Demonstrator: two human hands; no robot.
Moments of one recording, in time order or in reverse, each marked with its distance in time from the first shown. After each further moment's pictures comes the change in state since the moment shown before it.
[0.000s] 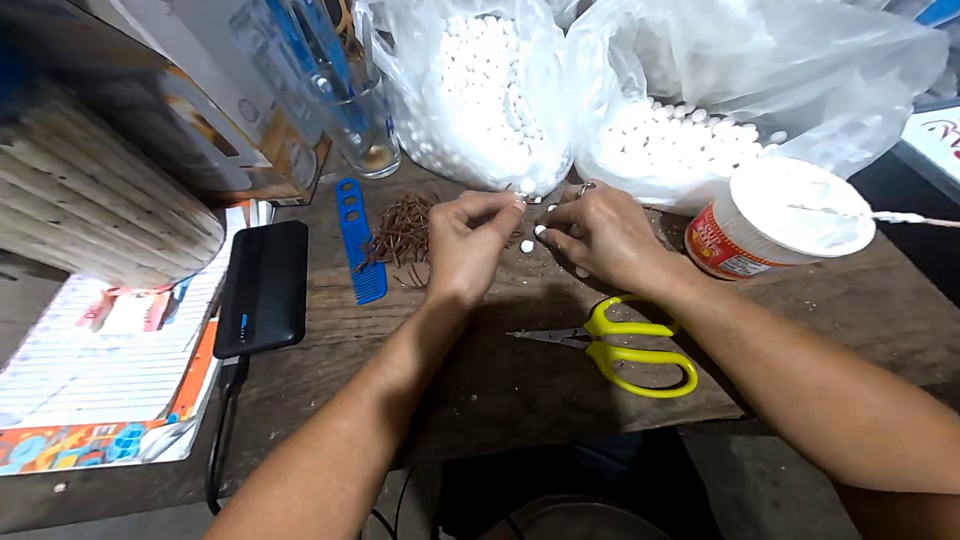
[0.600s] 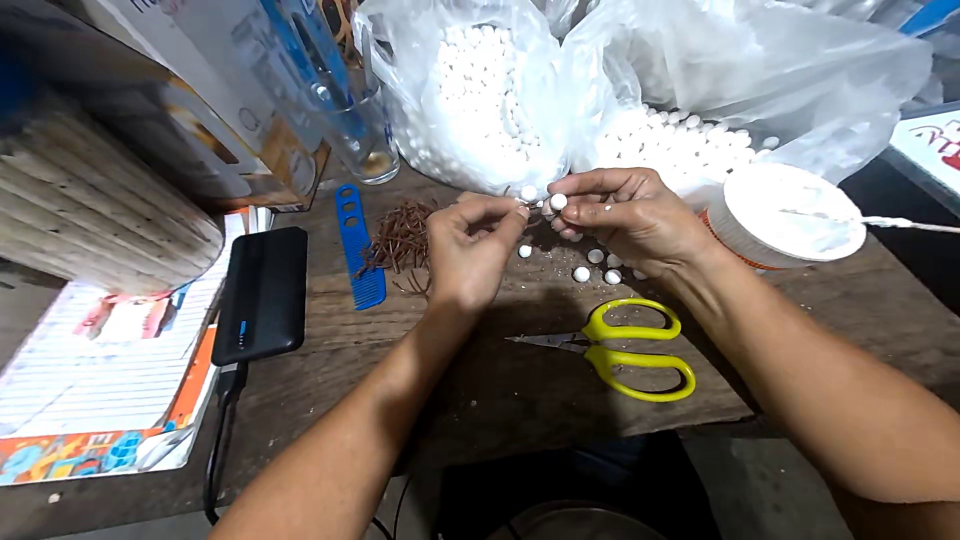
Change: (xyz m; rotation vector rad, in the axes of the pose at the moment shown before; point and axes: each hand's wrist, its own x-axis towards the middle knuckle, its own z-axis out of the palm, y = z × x) left_hand -0.001 -0.001 0.006 -0.009 0.057 0.169; right_hand -0.002 0.005 -0.017 1.353 0.071 0.220
